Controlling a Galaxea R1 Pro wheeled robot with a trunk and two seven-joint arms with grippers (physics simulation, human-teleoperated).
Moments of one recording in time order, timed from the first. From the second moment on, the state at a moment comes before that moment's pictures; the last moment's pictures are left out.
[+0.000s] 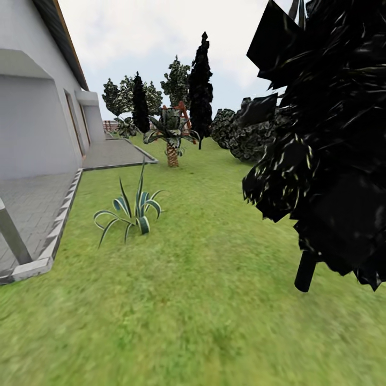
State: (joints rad) left arm 0.01 0.01 0.00 -0.02 0.00 0.01 0.00; right arm -0.07 -0.03 0.00 0.01 0.01 0.00 0.00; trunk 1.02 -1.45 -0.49
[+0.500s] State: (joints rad) left arm 0.01 0.01 0.00 -0.02 0.00 0.01 0.00; right arm -0.07 -0.03 0.00 0.01 0.01 0.00 0.00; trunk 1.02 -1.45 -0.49
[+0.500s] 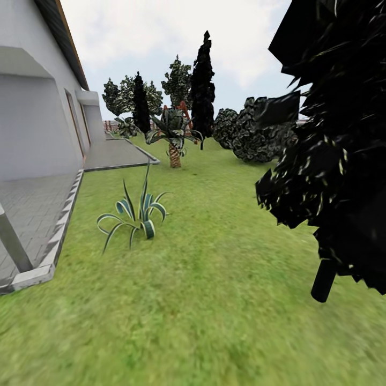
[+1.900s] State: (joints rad) left arm 0.01 0.01 0.00 -0.02 0.00 0.01 0.00; right arm -0.07 -0.03 0.00 0.01 0.01 0.00 0.00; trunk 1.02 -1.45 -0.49
